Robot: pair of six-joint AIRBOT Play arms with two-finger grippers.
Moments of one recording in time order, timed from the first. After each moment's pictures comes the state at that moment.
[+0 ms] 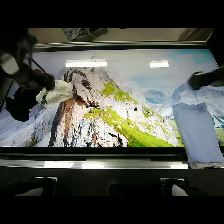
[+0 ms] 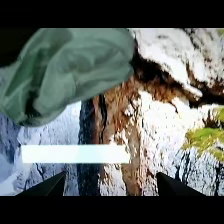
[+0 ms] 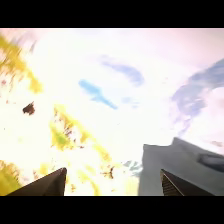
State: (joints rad) left arm -0.19 -1.37 1.59 1.74 -1.45 -1.66; right arm -0.15 -1.27 1.56 -1.38 1.33 1.14
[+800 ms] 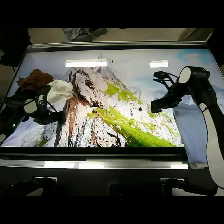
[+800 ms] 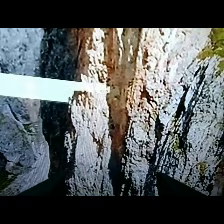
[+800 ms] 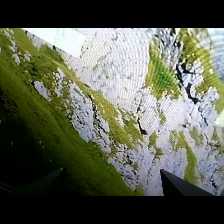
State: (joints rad) left arm -0.19 -1.16 1.05 1.59 -1.25 -1.82; right arm 0.06 -1.48 1.48 -1.42 1.49 1.22
